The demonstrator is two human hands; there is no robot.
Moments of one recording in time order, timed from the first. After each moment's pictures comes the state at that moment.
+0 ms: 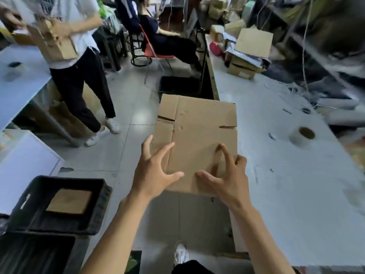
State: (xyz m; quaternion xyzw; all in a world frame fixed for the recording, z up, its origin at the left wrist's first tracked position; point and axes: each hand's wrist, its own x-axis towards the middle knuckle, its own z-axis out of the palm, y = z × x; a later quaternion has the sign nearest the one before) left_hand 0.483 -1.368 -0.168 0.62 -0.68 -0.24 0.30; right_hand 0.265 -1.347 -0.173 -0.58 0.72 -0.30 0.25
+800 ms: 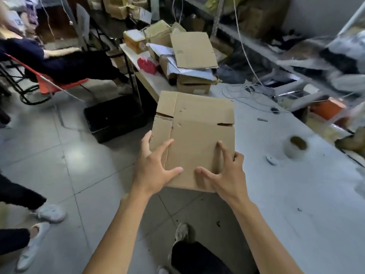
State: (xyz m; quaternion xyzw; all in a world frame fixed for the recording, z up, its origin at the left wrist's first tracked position) left_hand 0.443 -1.877 -0.166 0.42 -0.82 -0.33 0.21; right_hand 0.273 -1.743 -0.168 -0.34 0.86 -0.34 0.19
